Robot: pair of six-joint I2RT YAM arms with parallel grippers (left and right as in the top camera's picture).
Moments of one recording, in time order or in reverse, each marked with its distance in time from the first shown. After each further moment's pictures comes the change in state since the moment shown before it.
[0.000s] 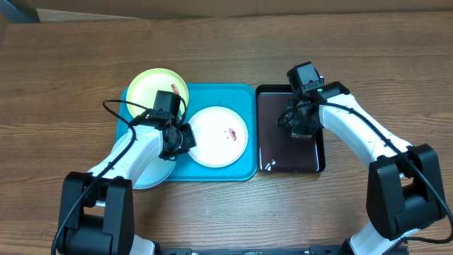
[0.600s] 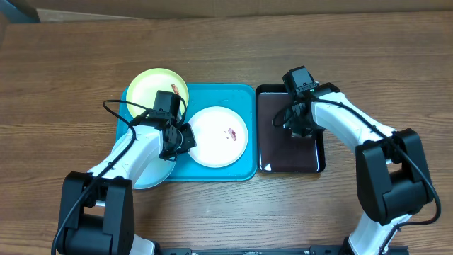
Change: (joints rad) left arm 0.000 0.000 0.000 0.000 0.000 0.000; right arm 0.000 0.104 0.000 0.038 0.001 0.000
